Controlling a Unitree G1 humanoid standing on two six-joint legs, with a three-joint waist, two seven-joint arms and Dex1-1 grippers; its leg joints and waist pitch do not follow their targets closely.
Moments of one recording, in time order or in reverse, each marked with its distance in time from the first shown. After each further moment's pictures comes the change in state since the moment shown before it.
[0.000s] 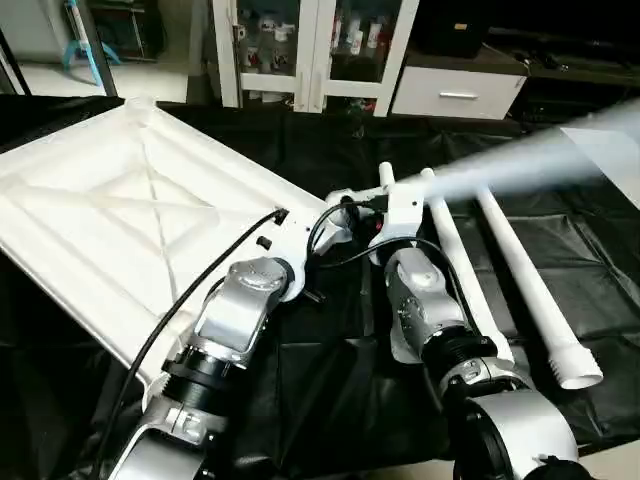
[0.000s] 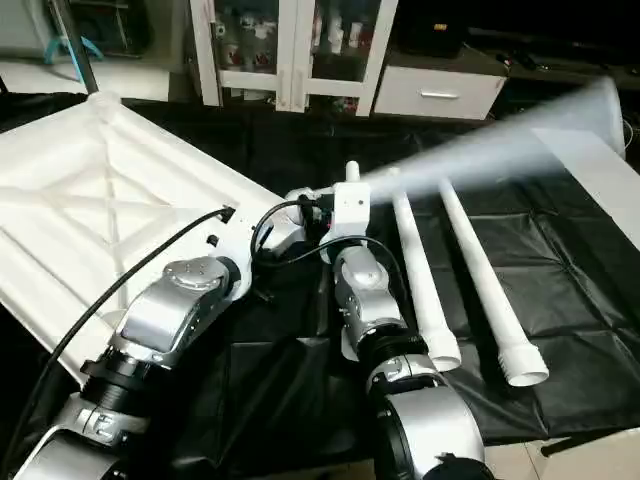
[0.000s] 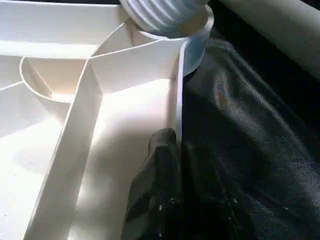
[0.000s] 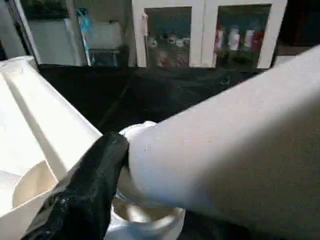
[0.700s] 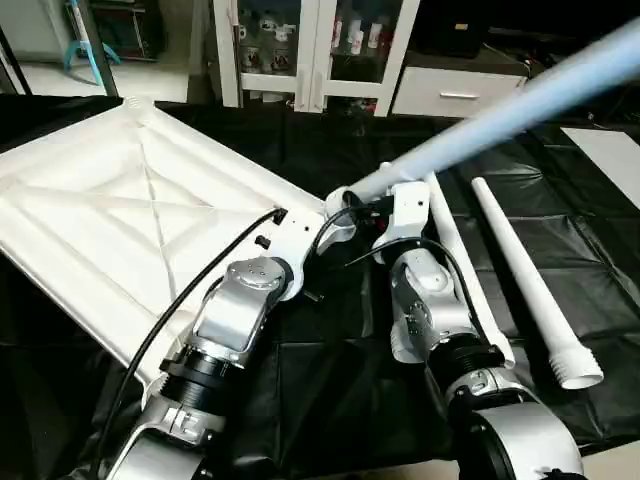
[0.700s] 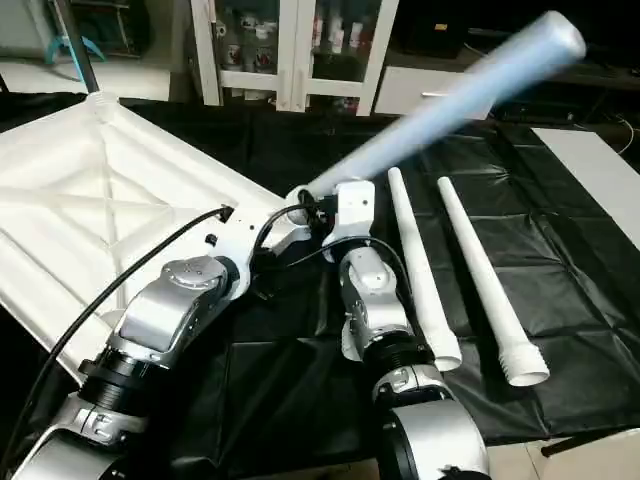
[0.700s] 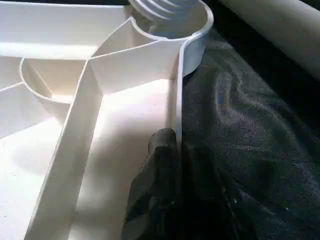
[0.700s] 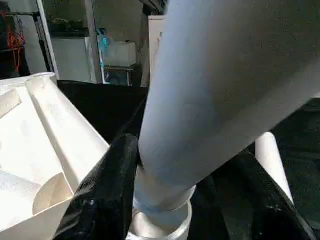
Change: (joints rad) left arm 0.001 0.015 -0.003 0.000 -0.006 -0.005 -0.001; right arm 0.057 -0.010 0.006 -0.106 -0.009 -0.037 0.069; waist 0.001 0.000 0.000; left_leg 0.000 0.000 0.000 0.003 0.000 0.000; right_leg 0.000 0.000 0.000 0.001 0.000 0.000
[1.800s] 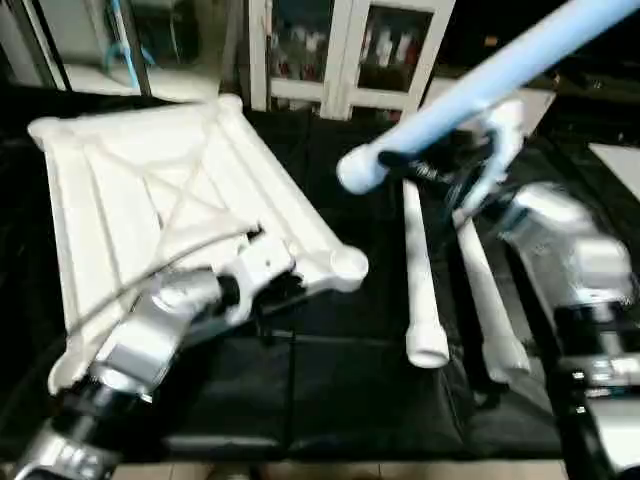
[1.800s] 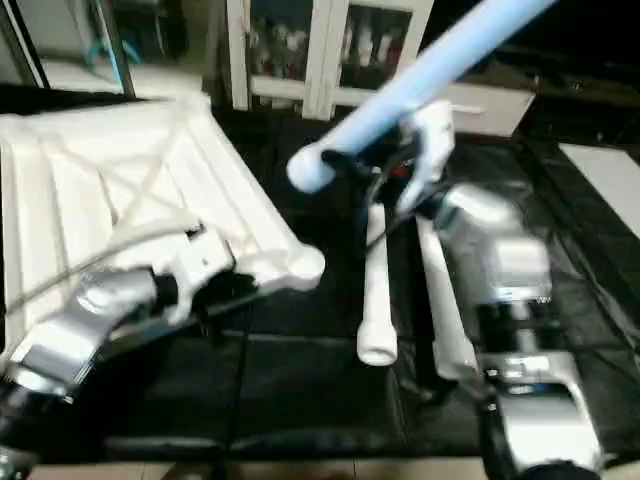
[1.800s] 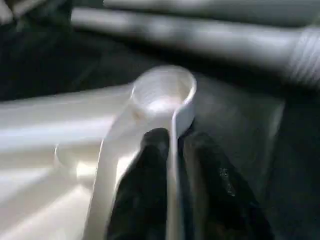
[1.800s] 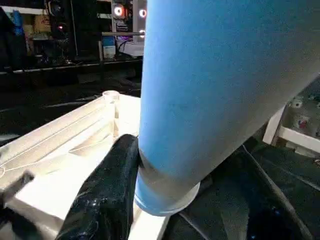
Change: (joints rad) left arm 0.149 0.398 -0.062 -0.231 -0.137 -0.364 -0.526; right arm 0.008 -0.438 0.004 -0.596 0.311 0.655 0.641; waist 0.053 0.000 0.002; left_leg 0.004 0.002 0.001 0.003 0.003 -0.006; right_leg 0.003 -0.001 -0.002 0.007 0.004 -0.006
